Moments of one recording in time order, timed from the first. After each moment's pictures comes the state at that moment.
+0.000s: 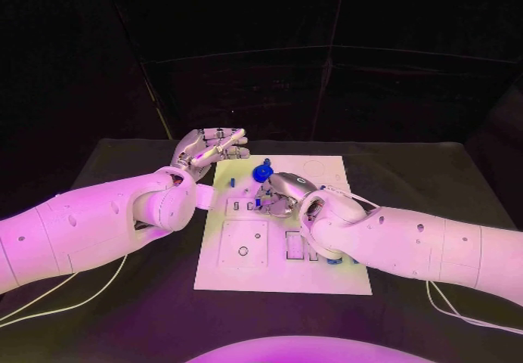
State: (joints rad) left arm 1.15 -0.81 -0.04 1.49 -0.02 -0.38 0.50; left_hand 1.37 0.04 -0.01 0.18 0.05 0.88 0.22 0.10 0.07 0.95 0.19 0.11 0.07 1.03 0.14 0.19 0.19 0.17 0.84 0.26 0.33 0.14; right arm 1.12 -0.48 -0.12 1.41 -1.41 -0.46 -0.25; right_hand 1.39 0.07 0.14 -0.02 0.18 1.05 0.14 0.14 0.08 1.47 0.05 1.45 1.31 1.46 -0.02 1.57 1.31 0.05 1.47 0.09 1.50 1.31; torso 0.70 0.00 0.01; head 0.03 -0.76
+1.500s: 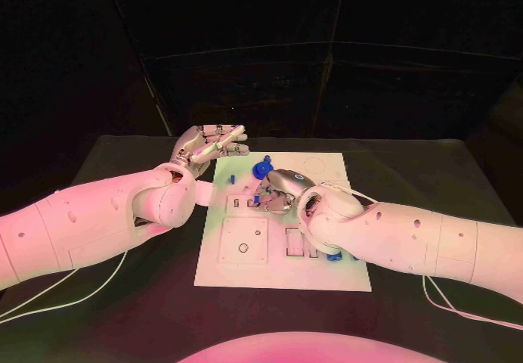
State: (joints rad) left arm 1.15 -0.81 -0.04 1.48 -0.02 -0.38 0.50; left_hand 1.37 0.04 -0.01 0.18 0.05 0.88 0.22 0.10 0.07 0.95 0.19 0.11 0.06 1.03 0.14 0.19 0.19 0.17 0.84 0.26 0.33 0.14; right arm 1.12 -0.47 -0.11 1.39 -1.42 -0.42 -0.27; right_hand 1.34 0.04 0.14 -0.01 0.18 1.05 0.14 0.13 0.08 1.46 0.05 1.43 1.31 1.46 -0.02 1.57 1.31 0.05 1.47 0.09 1.50 1.31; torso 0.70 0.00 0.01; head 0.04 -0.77
